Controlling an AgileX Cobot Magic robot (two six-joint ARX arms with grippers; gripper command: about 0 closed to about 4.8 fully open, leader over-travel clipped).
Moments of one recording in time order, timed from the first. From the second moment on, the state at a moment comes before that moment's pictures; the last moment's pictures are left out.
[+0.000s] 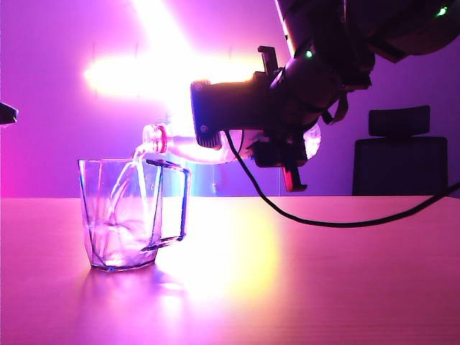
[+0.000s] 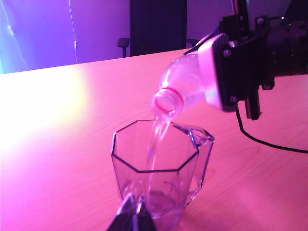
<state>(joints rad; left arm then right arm) -0.55 0.00 0.00 -0.04 0.04 0.01 0.70 1.66 0.82 0.55 0.39 -1.50</state>
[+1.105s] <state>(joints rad) -0.55 0.00 0.00 -0.04 0.04 0.01 0.70 1.66 0.82 0.60 0.43 -1.53</state>
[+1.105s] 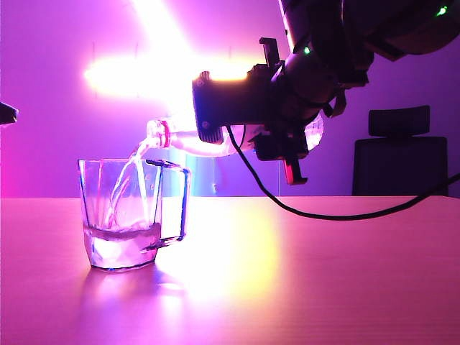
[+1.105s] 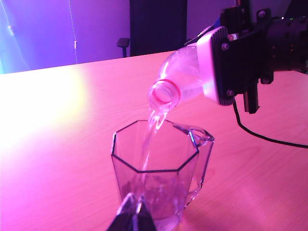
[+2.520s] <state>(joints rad) -0.55 0.00 0.00 -0.04 0.04 0.01 0.72 1.65 0.82 0.58 0.41 -1.33</state>
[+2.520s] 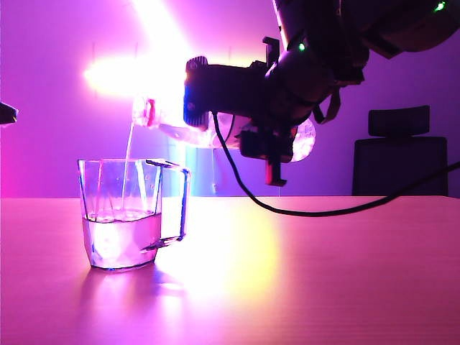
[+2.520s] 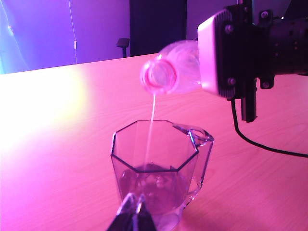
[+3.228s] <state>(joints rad) -0.55 0.00 0.00 -0.04 0.04 0.01 0.69 1.48 0.79 0.47 0.22 -0.61</state>
